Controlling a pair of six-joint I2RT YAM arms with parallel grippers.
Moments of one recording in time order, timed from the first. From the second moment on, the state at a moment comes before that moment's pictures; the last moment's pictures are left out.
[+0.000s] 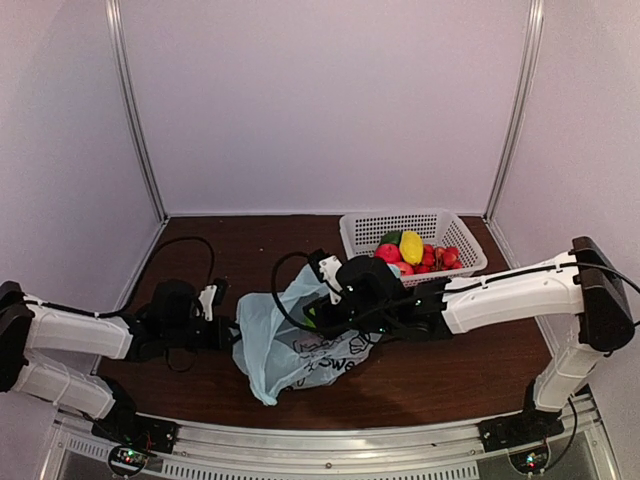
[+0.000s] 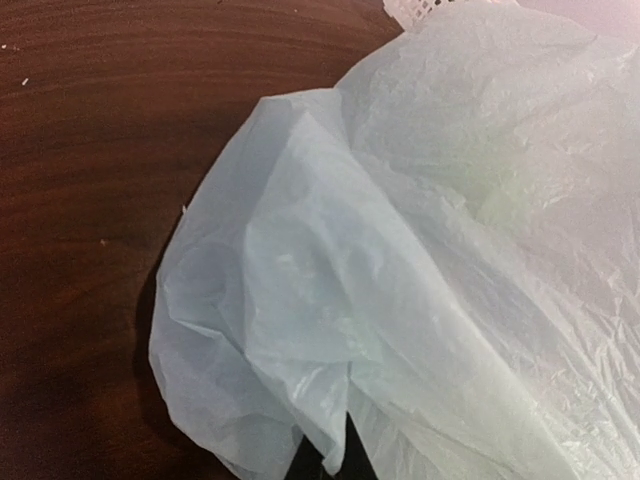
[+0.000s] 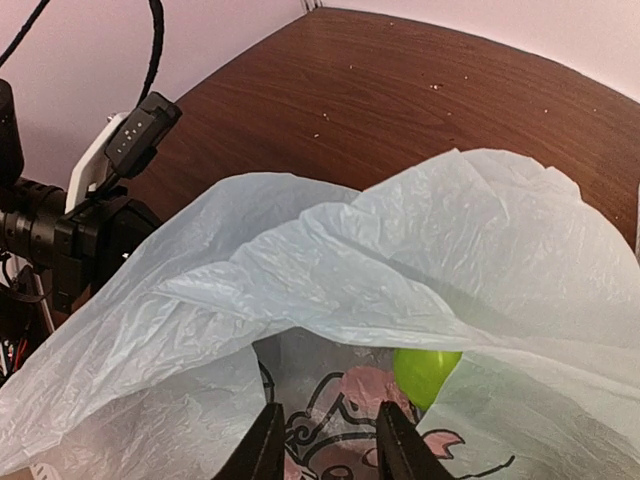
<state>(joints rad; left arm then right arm) -0.63 1.24 0.33 0.27 0.23 -0.55 1.14 1.67 1.08 0.04 0.22 0.42</state>
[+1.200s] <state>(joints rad) -0.63 1.15 0.28 0.23 0.26 -0.53 1.06 2.04 1.44 -0.21 0.32 0.27</state>
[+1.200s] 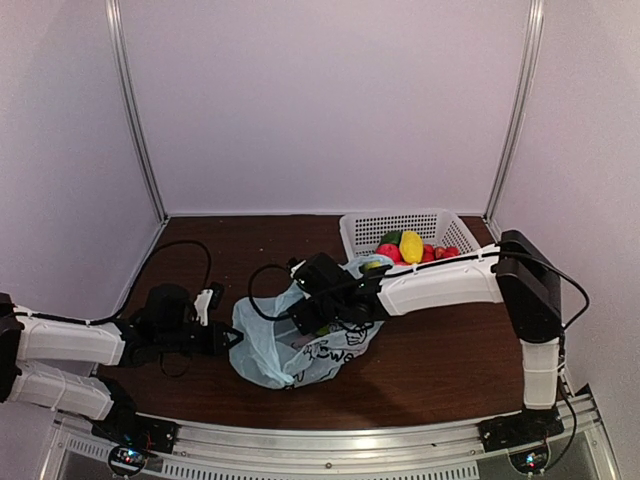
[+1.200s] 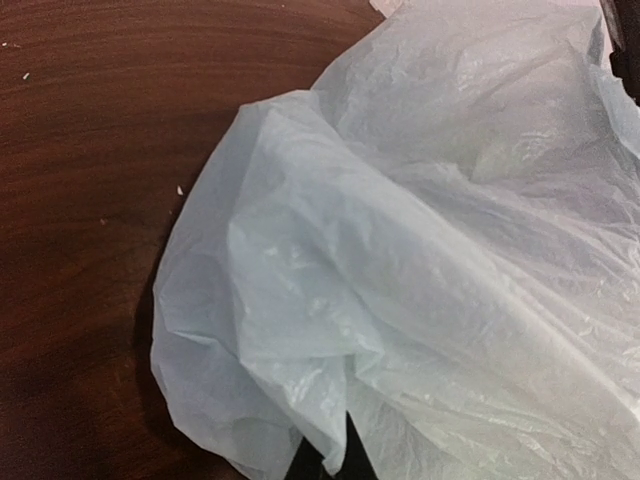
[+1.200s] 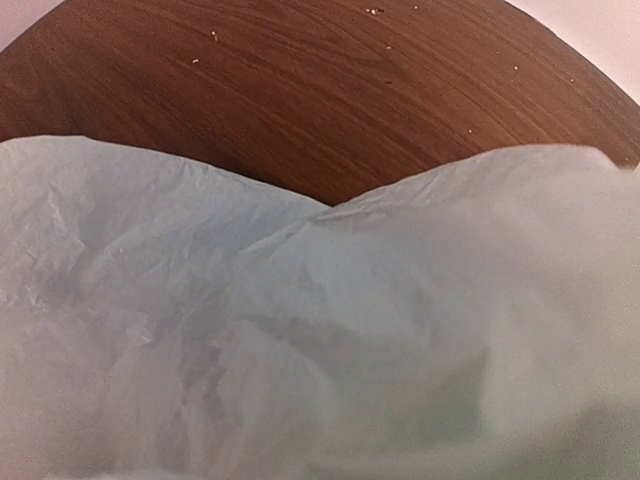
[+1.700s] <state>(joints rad) -0.63 1.15 0.28 0.23 0.26 -0.53 1.05 2.10 1.45 -0.25 0.32 0.28</state>
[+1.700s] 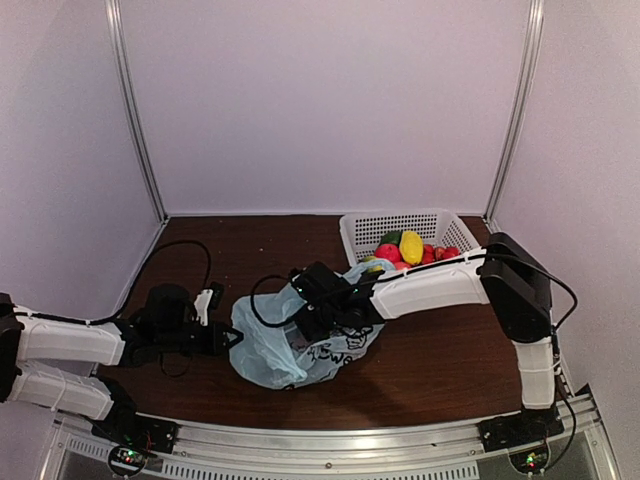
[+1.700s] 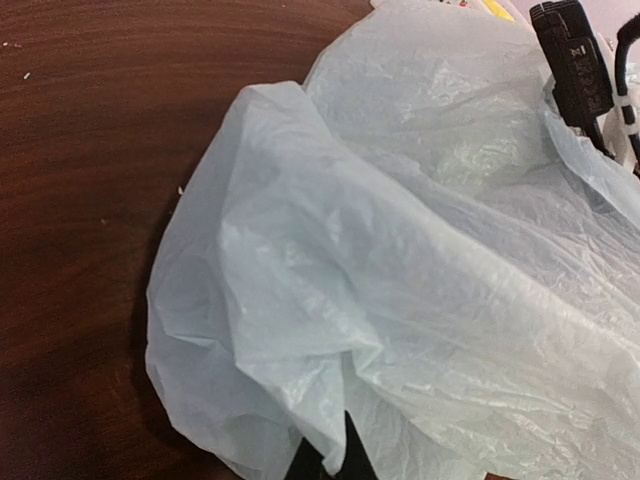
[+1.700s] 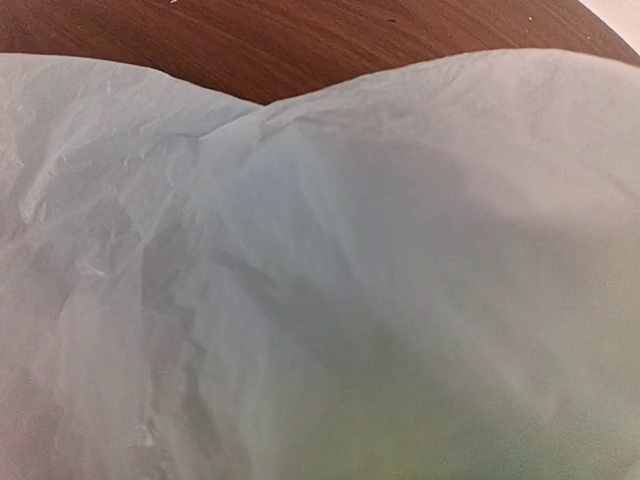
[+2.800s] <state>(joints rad) -0.63 1.20 0.35 0.14 0.14 -0.60 1.05 1.72 1.00 0.50 -0.48 0.57</state>
